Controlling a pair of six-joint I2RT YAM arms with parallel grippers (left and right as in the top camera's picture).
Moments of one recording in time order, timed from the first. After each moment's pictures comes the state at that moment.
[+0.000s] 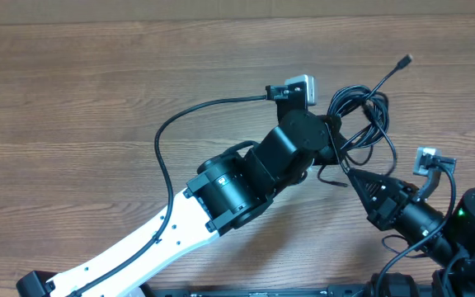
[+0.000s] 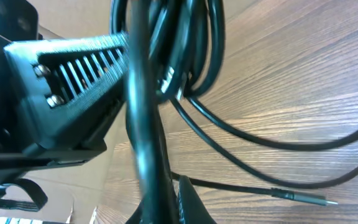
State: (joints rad) left arm -0.97 1.47 1.48 -0.43 -0.15 -1.00; right arm -0.04 0.55 0.92 -0.83 -0.69 0.62
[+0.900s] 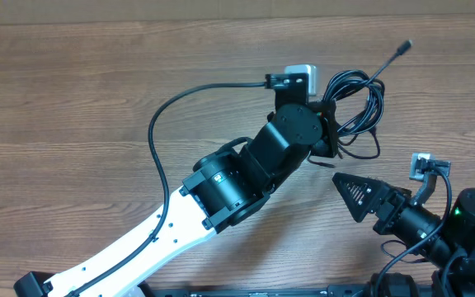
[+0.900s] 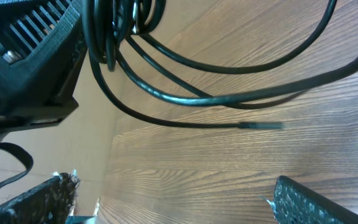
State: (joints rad) left arm -0.96 1.46 1.48 -0.37 -0.22 -0.76; right arm -0.04 0.55 0.92 -0.90 -0.69 0.62
